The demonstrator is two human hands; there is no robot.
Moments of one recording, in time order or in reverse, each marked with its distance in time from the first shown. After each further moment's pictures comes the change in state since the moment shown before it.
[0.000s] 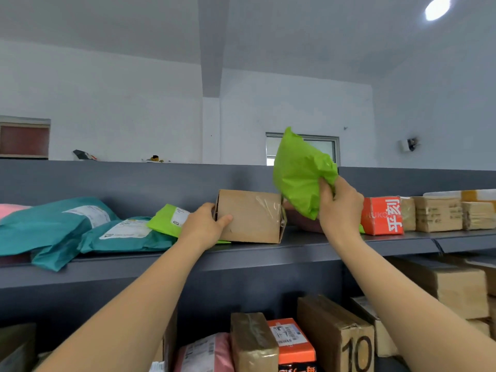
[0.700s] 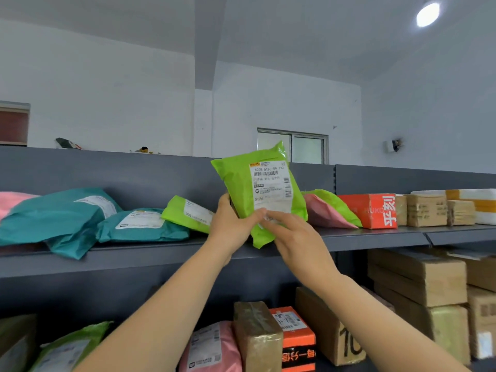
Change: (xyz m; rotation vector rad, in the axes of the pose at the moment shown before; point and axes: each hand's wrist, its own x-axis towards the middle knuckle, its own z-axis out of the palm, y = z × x) left_hand -0.040 0.015 0.002 -0.784 -0.081 -0.035; right_hand -0.085 -0.019 0.019 -0.255 -0.552 -0.615
